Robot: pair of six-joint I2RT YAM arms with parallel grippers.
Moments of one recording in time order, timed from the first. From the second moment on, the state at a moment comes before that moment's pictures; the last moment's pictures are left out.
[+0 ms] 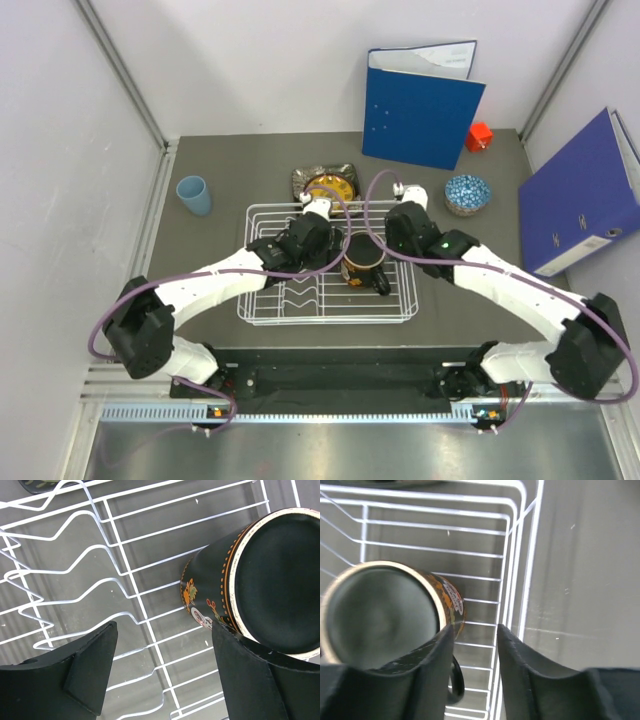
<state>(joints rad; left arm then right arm) -0.84 1.43 0.98 -0.32 -0.26 -0.51 0.72 1.28 0.95 -0.49 0.37 0.48</state>
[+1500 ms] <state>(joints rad) -0.84 1.37 1.01 -0.32 -0.25 -0.49 0.90 1.26 0.83 -0.50 0.25 0.32</state>
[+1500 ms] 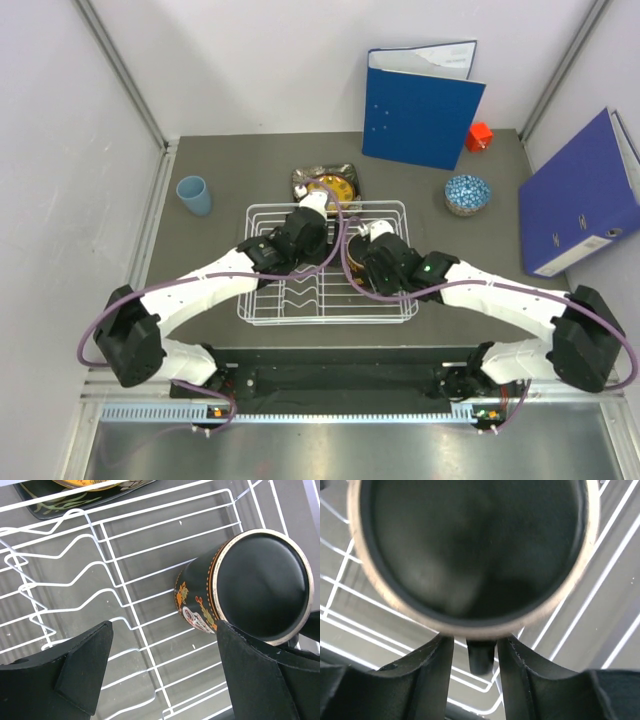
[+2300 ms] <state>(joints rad) -0.84 1.30 0.95 -0.32 -0.25 -0.50 0.91 1.32 0.84 -0.52 0.29 0.34</state>
